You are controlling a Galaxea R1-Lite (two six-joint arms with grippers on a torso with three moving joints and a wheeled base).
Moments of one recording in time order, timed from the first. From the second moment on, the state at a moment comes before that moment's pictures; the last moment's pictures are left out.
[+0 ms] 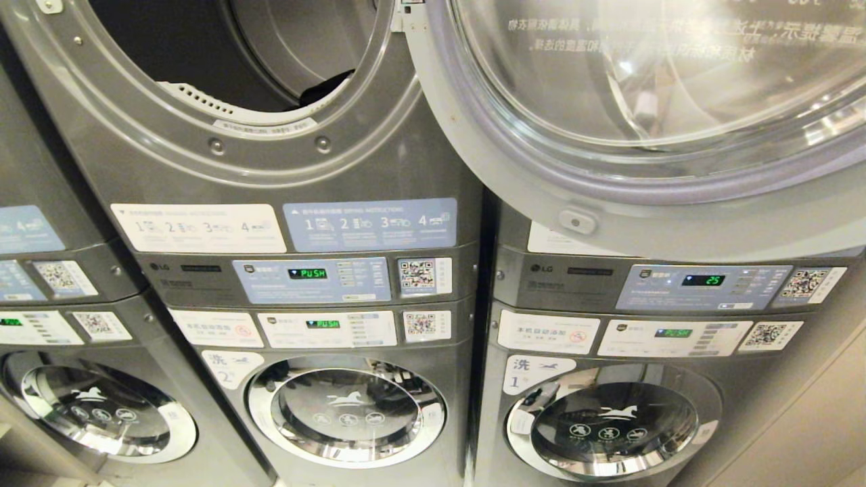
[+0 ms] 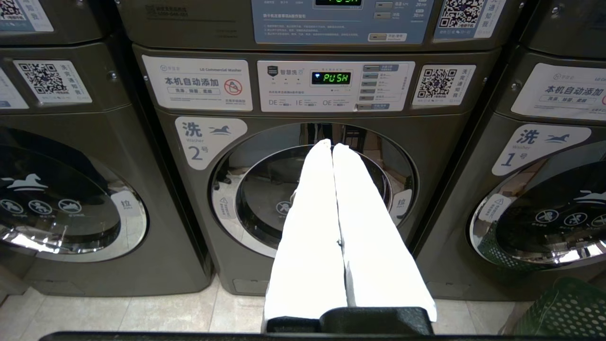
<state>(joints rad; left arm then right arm) -0.01 0.00 0.00 0.00 0.00 0.00 -0.03 0.75 -0.60 -0.42 -0.01 0.29</state>
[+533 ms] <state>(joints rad) -0.01 0.00 0.00 0.00 0.00 0.00 -0.03 0.79 -0.61 -0.48 0.10 0.30</state>
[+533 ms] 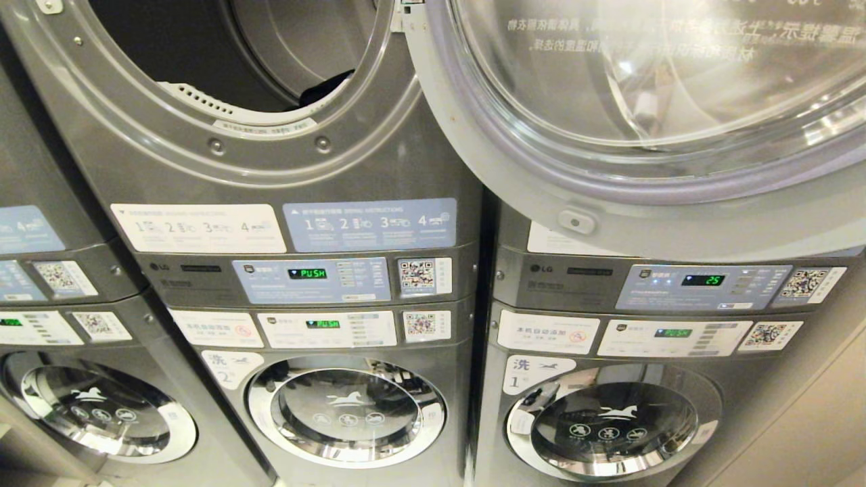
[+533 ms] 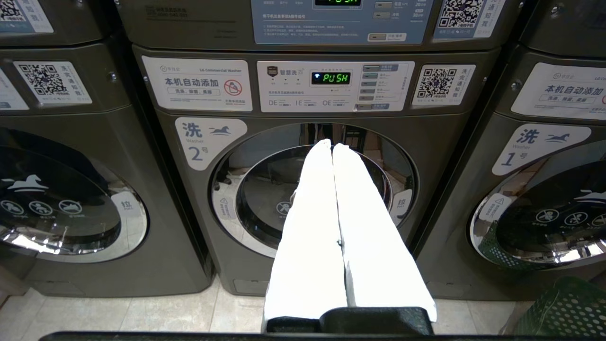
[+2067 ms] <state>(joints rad) -0.01 0.00 0.00 0.00 0.00 0.00 -0.03 1.07 -0.62 -0.72 0.03 0.24</state>
